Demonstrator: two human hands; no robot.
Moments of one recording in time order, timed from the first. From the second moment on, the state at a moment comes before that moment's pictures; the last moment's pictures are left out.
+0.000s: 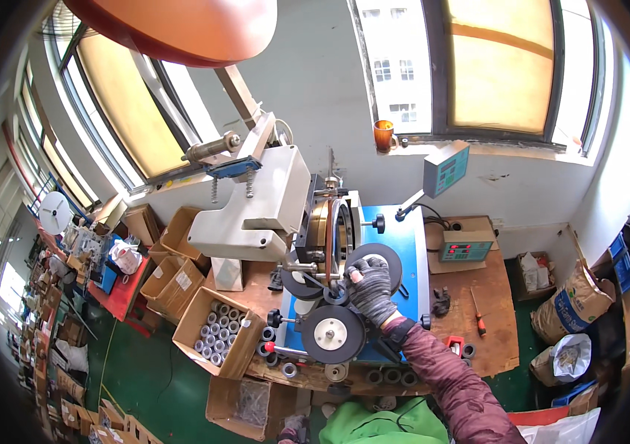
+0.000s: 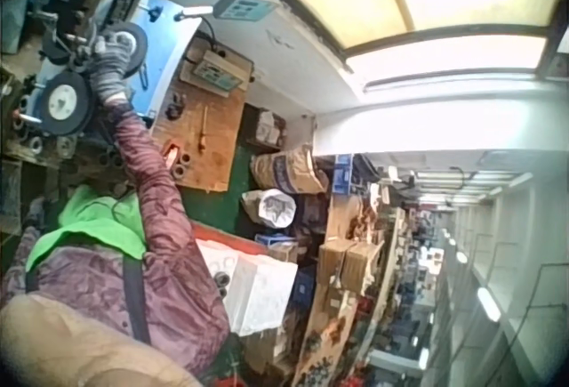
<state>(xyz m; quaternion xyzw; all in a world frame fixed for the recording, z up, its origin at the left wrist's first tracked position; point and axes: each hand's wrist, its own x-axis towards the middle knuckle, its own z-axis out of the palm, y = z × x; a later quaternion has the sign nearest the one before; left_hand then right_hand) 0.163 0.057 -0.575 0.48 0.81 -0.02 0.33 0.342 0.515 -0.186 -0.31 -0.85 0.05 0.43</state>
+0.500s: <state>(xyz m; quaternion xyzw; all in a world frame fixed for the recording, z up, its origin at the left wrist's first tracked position) 0.181 0.060 -0.589 0.22 0.83 0.03 0.51 0.347 0.515 -0.181 -0.30 -0.86 0.06 0.42</state>
